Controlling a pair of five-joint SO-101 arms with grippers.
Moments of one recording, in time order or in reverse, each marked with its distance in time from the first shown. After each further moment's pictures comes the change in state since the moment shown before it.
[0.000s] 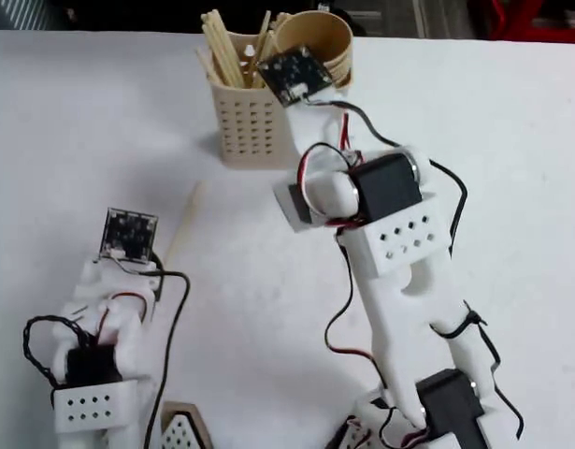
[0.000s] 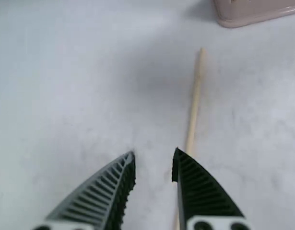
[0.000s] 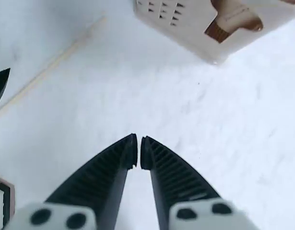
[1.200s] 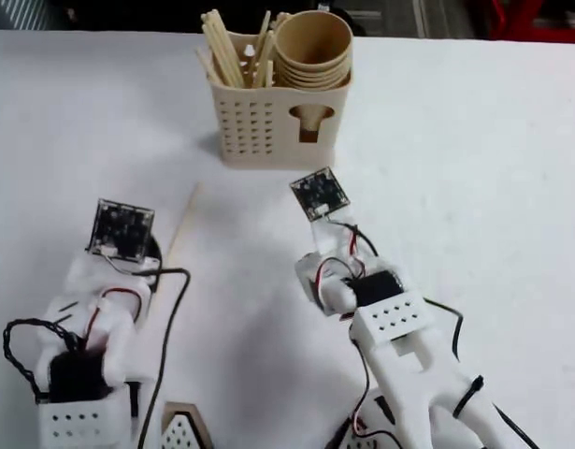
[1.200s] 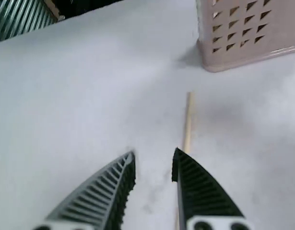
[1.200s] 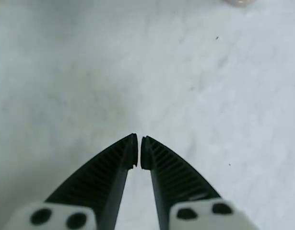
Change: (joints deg) left arm 4.0 0.0 -14.8 8.2 0.0; right arm 3.6 -24.8 75.2 -56.4 0.0
